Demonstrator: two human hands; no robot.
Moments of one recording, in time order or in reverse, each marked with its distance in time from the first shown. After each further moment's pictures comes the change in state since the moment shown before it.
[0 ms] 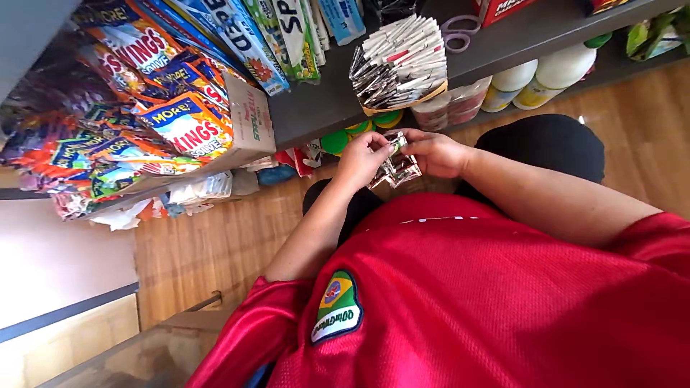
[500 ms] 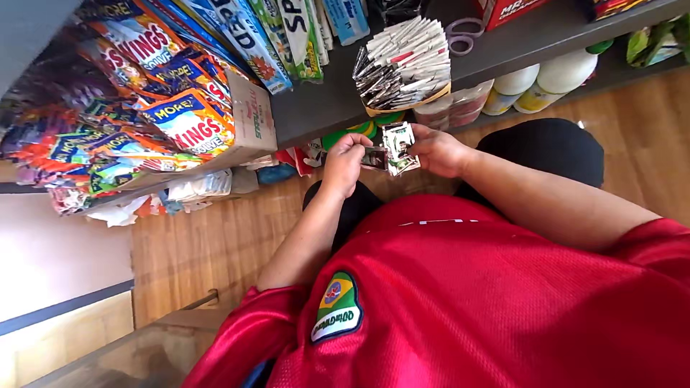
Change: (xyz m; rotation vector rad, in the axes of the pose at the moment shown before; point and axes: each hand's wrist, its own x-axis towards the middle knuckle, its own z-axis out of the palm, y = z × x) left_hand -0.015 -0.015 -0.010 -0.497 0.147 -0.026; right_hand 0.006 -0.001 0.001 0.002 0.165 -0.030
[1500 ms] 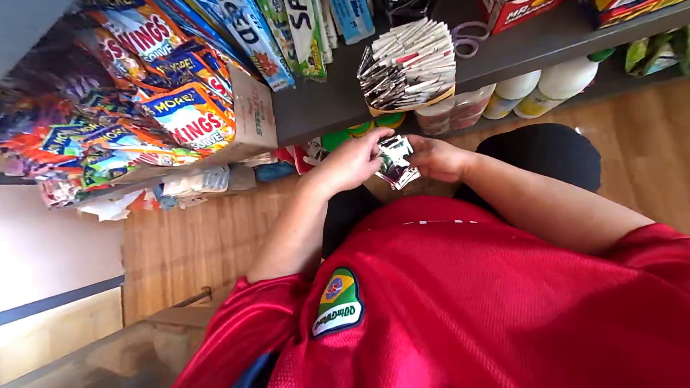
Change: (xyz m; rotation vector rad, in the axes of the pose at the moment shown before) left_hand 0.006 0.057 -0.007 0.888 -0.537 0.092; right_hand -0.003 0.003 -0.002 -0.119 -0.205 0.044
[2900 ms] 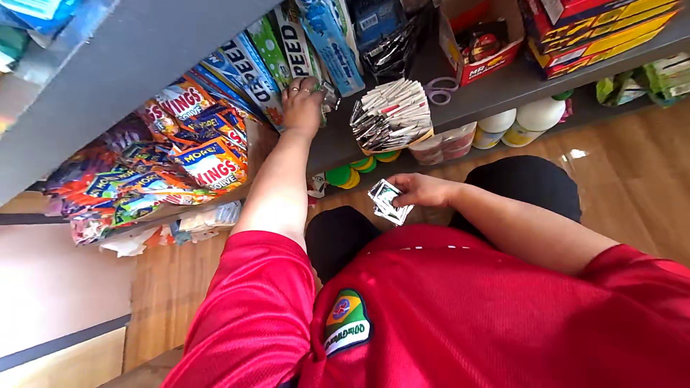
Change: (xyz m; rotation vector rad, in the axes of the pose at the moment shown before) left_hand 0.110 -0.082 -0.115 0.683 0.646 -0.055; right_hand 0.003 -0.003 -0.007 -0.358 -0.061 -0.018
